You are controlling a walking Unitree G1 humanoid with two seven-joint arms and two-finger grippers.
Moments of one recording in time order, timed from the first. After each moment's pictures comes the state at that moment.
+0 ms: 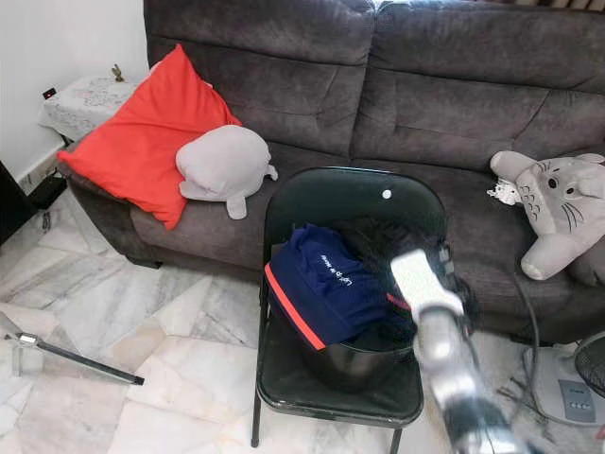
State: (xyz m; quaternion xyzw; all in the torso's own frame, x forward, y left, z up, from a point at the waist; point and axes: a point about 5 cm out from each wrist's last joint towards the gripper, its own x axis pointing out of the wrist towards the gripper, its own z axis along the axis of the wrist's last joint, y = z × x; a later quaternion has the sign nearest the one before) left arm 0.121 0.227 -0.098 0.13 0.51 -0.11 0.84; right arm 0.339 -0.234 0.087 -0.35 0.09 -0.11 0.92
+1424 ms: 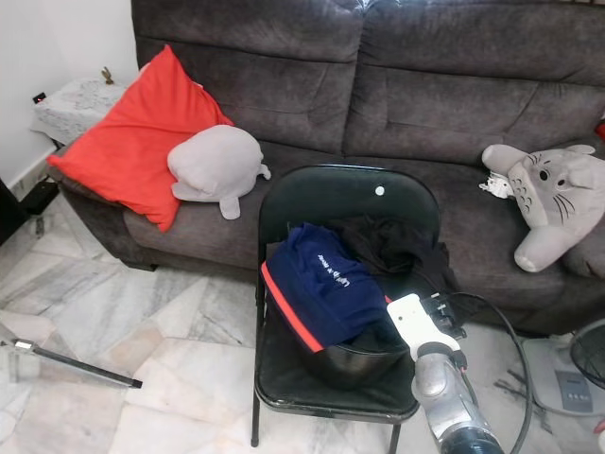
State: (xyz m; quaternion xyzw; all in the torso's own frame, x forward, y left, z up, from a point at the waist) left arm 0.122 0.230 -0.097 0.14 0.51 -0.11 0.84; right arm 0.318 -0.233 0.051 -0.38 0.14 -0.10 0.91
